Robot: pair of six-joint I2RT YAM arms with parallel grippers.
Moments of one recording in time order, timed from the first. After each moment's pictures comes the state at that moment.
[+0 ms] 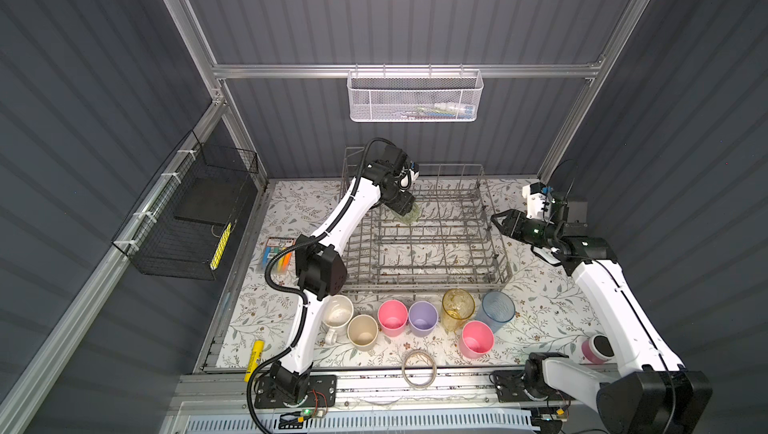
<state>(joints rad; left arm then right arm) -0.56 2.30 2.45 -1.19 0.07 0.20 0.00 1.14 1.07 -0.54 -0.46 0.39</state>
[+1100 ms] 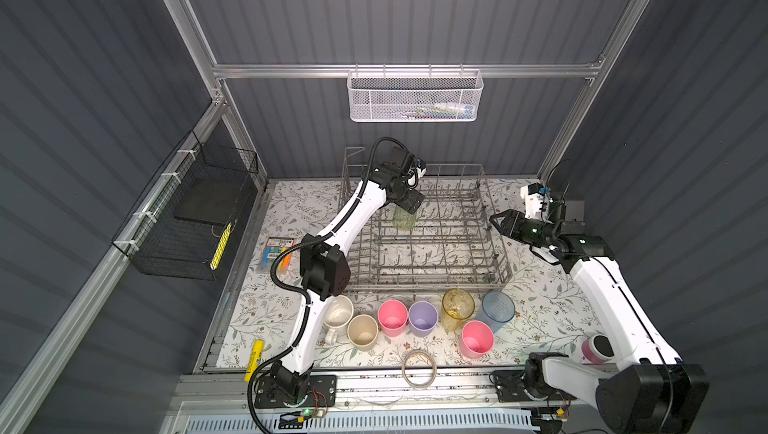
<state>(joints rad) -0.58 2.32 2.41 -1.03 0.06 0.18 0.00 1.17 1.07 -0.54 -0.47 0.39</state>
